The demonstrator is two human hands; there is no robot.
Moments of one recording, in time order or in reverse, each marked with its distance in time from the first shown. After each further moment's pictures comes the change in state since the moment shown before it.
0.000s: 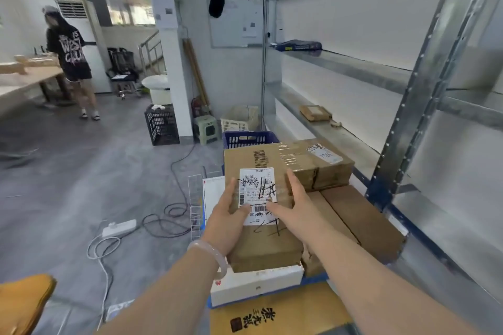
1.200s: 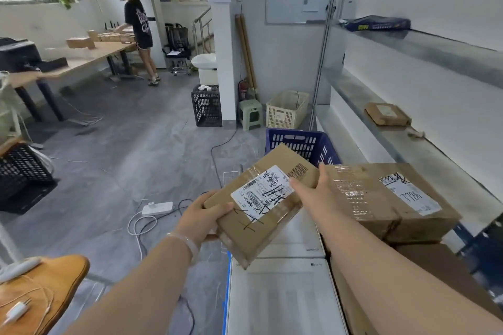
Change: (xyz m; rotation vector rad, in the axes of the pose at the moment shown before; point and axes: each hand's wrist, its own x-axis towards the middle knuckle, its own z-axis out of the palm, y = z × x) left_hand 0.171 -0.039 -0.099 -0.226 0.265 -0.397; right_hand 0.234 -0.028 0.043 -0.002 0.111 0.113
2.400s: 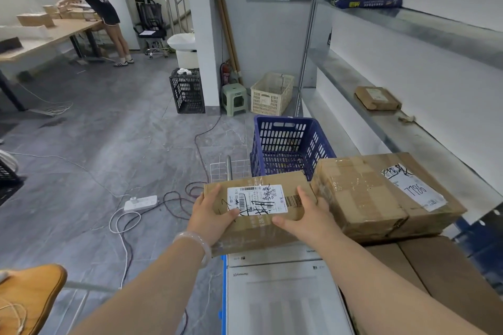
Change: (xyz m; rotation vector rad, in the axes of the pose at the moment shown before) left_hand 0.084 -0.035 0.013 0.641 -0.012 0.187; right_hand 0.029 0.059 0.034 -0.507 -0.230 0.073
